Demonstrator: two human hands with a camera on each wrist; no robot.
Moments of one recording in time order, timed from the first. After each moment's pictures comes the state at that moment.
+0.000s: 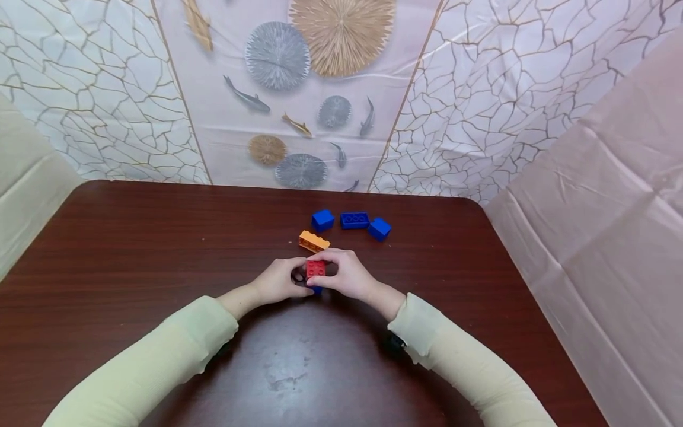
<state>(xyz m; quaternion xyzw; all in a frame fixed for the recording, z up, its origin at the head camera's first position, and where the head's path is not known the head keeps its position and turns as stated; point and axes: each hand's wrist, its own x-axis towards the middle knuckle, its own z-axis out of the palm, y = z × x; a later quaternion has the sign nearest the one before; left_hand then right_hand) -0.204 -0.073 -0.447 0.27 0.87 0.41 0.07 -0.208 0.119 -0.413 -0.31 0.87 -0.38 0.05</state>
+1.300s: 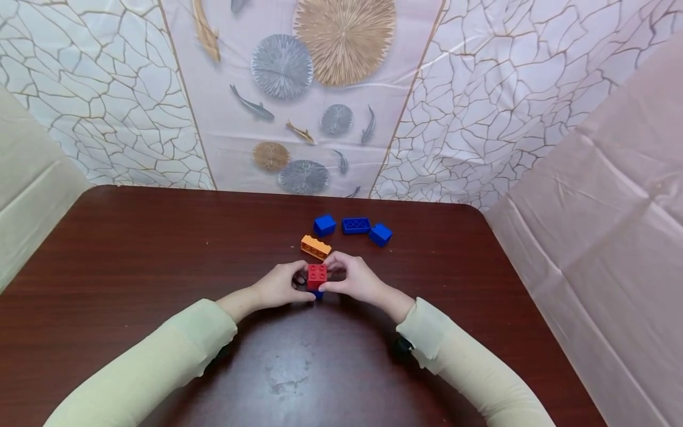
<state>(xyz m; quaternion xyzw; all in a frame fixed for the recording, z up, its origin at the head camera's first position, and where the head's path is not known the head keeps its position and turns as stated) -0.199 -0.075 -0.442 0.26 0.86 0.43 0.12 -0.211 0.135 -0.419 -0.29 0.87 -0.39 0.11</state>
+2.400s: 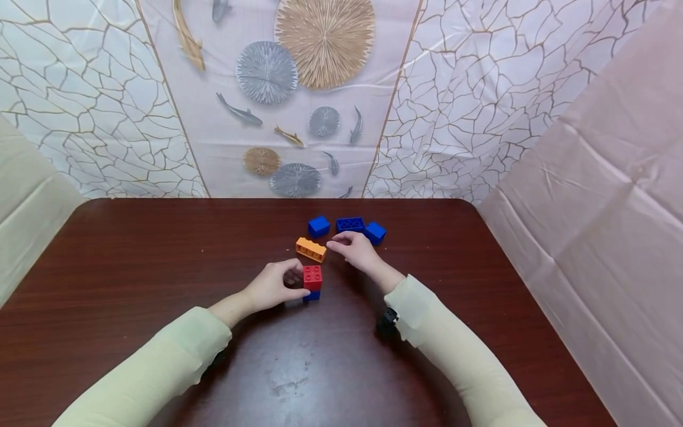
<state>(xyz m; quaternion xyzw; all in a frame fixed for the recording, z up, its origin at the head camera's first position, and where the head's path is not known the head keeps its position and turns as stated) -0.198 -0.076 -0.439 0.25 0.86 0.44 0.08 -0.252 0.138 -0.414 -0.02 0.90 -0.43 0.10</state>
